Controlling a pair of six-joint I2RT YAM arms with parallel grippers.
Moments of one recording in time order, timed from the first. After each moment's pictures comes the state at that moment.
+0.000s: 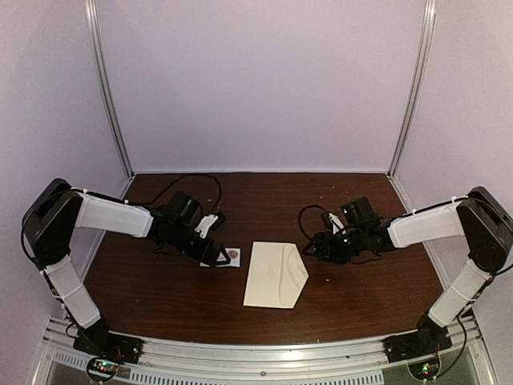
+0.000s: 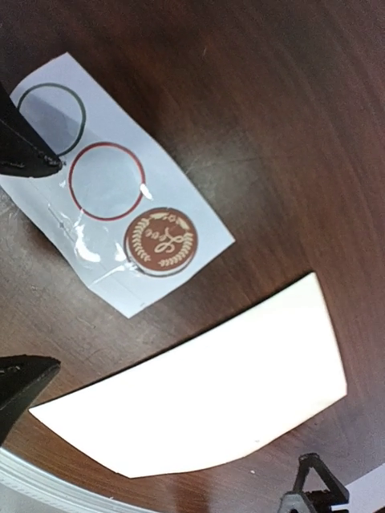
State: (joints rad) left arm -0.62 1.75 0.90 -0.17 0.42 -0.16; right arm 0.55 1.59 0.73 0.03 -0.41 0.63
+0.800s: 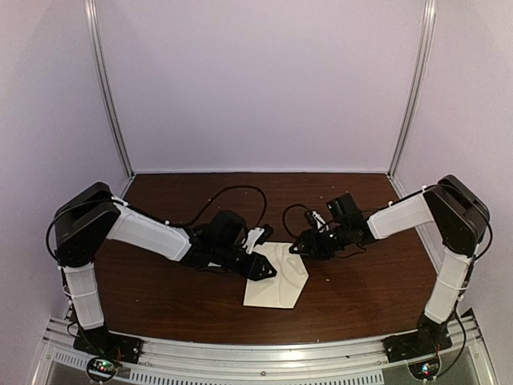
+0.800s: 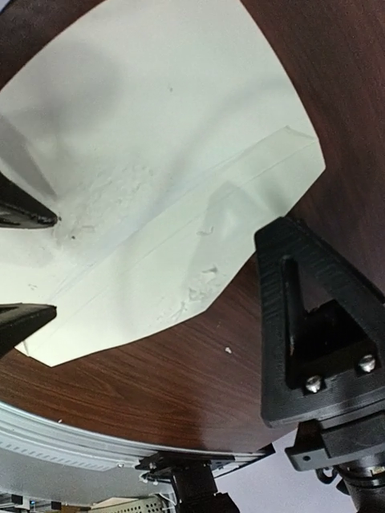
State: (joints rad) left arm -0.93 1.90 1.01 0.16 0.40 -0.43; right arm 0.54 1.83 0.89 0.09 -0.55 0.59
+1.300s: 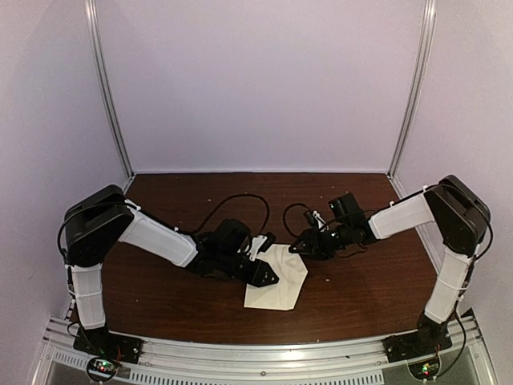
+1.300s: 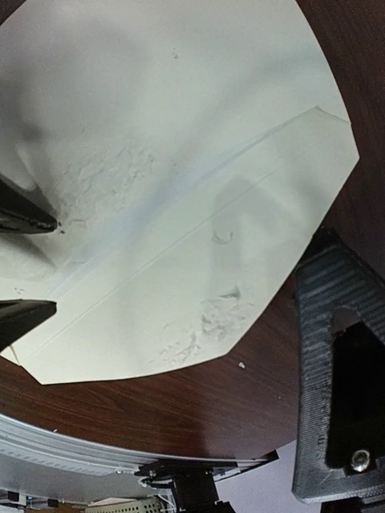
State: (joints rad) left arm -0.96 1.99 1.00 0.25 0.40 -0.48; right arm 0.54 1.84 0.89 0.11 -0.65 0.61
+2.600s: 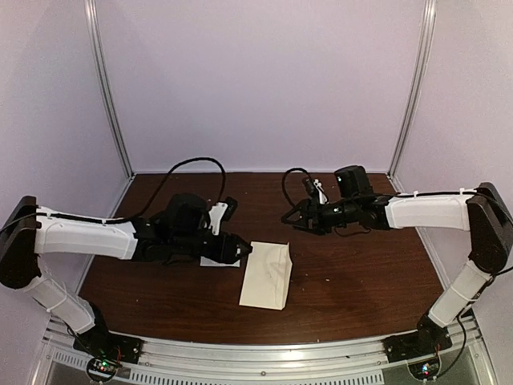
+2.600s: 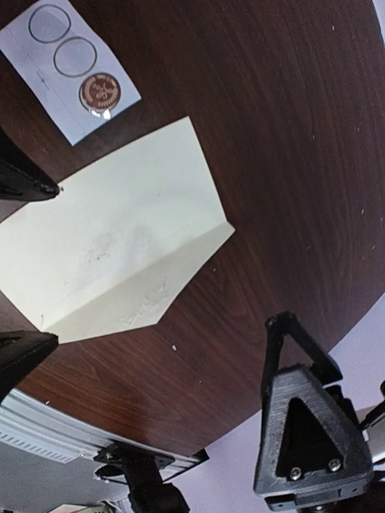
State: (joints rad) left arm -0.92 1.50 0.83 0.08 0.16 -0.47; right arm 0.59 1.60 0.97 0.07 -0.63 0.67
